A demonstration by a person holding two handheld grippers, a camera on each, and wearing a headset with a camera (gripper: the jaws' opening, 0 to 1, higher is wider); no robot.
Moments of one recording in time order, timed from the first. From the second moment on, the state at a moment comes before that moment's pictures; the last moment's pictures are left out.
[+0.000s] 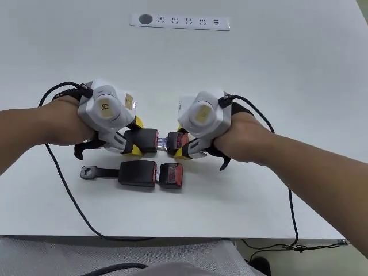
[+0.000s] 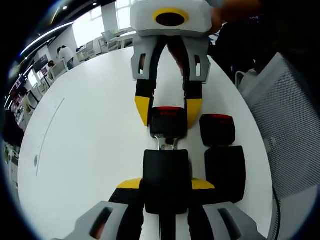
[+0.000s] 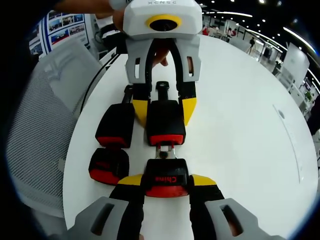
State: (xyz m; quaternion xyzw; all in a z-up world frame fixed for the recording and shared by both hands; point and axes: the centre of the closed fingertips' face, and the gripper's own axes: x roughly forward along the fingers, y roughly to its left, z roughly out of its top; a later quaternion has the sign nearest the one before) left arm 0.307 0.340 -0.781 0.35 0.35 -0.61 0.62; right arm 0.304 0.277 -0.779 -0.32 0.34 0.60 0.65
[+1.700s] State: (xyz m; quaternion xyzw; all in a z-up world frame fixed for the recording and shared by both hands) left arm 0.295 0.368 -0.717 0.25 0.33 -0.49 0.77; right arm 0.272 0.192 -0.740 -0.25 0.34 0.50 0.76
